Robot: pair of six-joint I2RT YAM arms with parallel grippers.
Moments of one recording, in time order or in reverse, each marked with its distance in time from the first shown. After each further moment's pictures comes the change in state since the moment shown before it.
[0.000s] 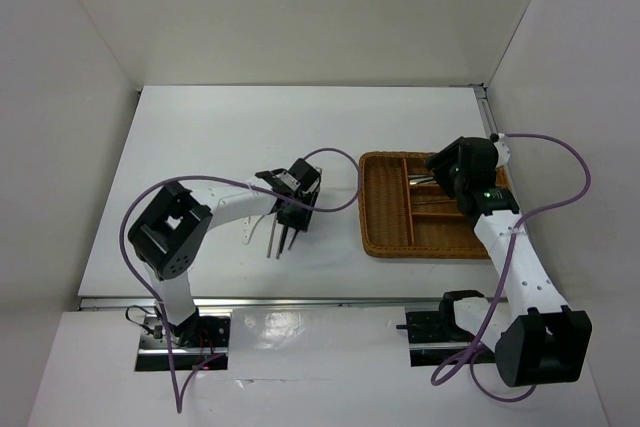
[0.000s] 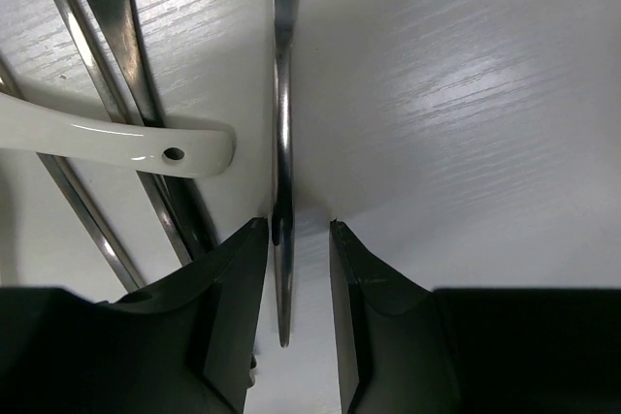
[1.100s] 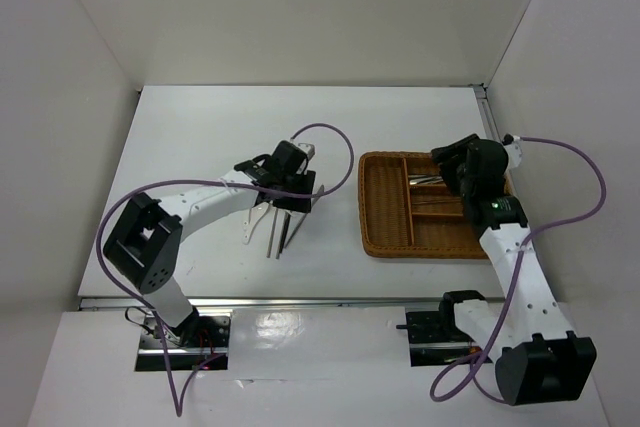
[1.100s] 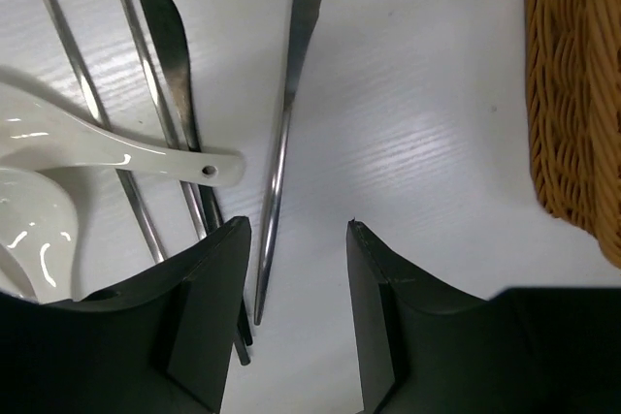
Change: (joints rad) left arm 0.071 -0.155 0.026 0.028 0.040 -0.012; right arm 0.000 -0.090 0.010 0.003 0.033 0.111
